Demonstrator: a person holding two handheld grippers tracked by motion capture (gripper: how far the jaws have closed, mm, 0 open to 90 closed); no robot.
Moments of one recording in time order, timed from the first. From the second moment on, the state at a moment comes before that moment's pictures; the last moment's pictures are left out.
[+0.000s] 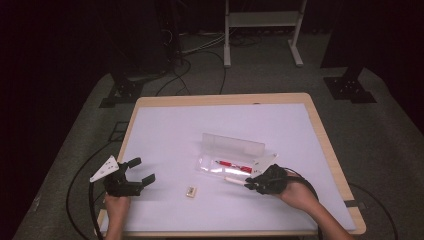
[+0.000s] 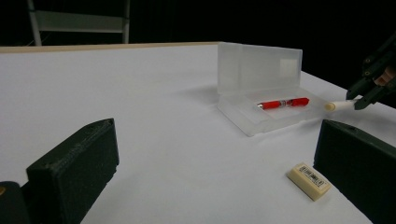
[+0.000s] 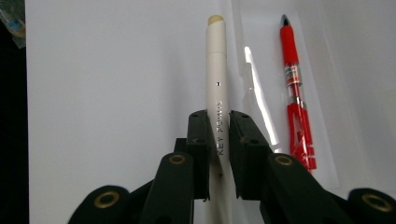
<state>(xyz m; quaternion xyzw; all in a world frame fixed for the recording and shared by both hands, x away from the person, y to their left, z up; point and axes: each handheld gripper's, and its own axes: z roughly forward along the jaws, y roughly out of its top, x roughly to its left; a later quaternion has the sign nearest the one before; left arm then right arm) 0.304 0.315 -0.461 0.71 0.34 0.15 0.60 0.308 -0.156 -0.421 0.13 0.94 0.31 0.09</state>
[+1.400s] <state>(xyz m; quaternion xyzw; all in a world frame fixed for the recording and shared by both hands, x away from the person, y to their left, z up) 0.305 0.315 -0.462 0.70 0.34 0.15 0.60 0.354 -0.117 -0.403 0.10 0.95 0.28 0.11</state>
